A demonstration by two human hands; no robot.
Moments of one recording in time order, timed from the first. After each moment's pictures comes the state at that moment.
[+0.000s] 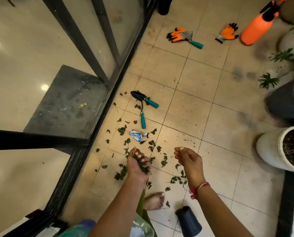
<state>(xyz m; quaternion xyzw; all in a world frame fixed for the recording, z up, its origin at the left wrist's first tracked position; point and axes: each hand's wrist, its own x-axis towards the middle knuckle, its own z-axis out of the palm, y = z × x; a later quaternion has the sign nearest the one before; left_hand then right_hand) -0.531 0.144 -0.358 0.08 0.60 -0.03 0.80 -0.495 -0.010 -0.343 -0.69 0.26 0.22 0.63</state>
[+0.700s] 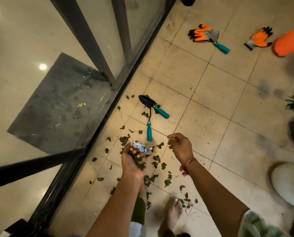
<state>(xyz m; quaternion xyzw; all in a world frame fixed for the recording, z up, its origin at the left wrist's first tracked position) -0.421 0.237 -0.438 0.04 0.60 0.02 0.80 -0.334 0.098 -0.464 -0.83 0.12 0.32 0.44</state>
